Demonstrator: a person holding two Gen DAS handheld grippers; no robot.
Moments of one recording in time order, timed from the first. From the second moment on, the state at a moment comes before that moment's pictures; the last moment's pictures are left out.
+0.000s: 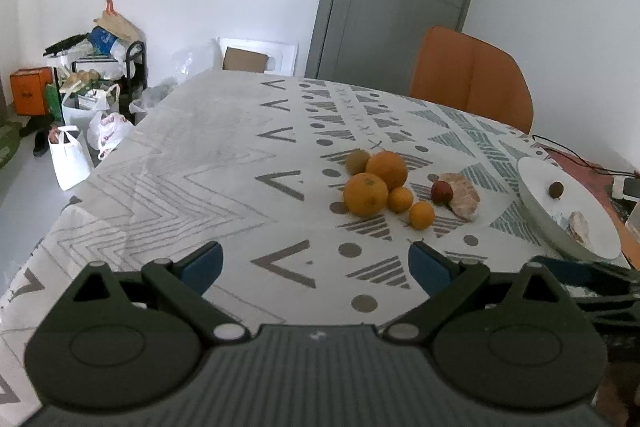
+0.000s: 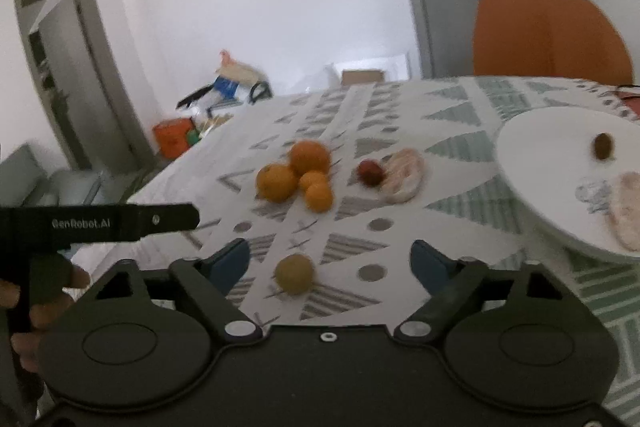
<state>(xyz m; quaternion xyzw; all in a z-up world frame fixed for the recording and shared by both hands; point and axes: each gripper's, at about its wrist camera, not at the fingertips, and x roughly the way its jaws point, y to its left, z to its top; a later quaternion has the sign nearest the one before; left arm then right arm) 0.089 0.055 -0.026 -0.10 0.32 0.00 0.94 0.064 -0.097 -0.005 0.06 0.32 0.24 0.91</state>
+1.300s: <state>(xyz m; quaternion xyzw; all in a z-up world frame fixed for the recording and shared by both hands) 0.155 -0.010 -0.041 -0.07 0.33 -0.08 0.94 0.082 -0.152 0.006 0.08 0.30 0.18 0.94</state>
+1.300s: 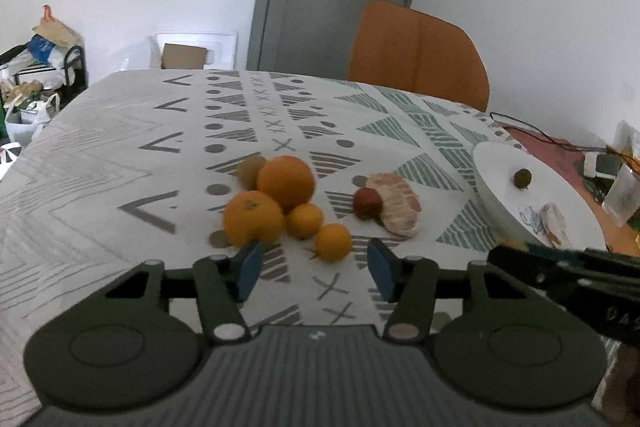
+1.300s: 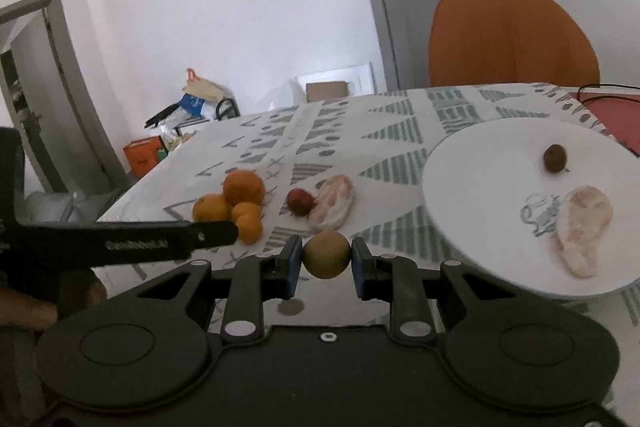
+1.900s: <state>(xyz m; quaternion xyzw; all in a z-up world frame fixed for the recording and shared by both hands) 0.178 -0.045 -0.041 -0.05 0.33 -0.06 0.94 0.080 -0.199 0.015 0.12 0.27 0.15 0.95</state>
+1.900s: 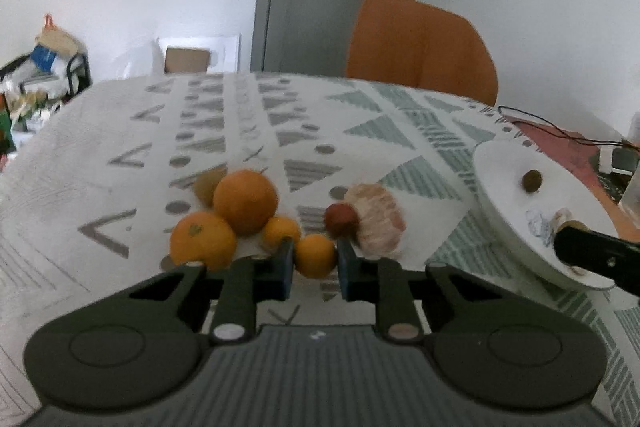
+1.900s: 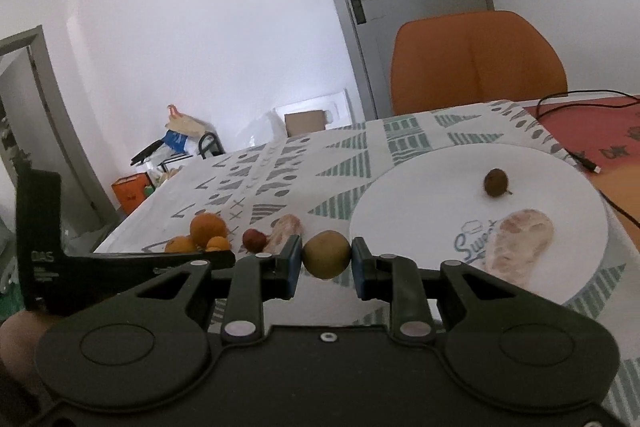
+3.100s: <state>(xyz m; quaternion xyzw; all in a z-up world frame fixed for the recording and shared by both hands) 0.175 -0.138 -0.008 -0.01 0.29 -0.16 0.94 0.069 -0.277 0.003 0.17 0.25 0.07 0.95</state>
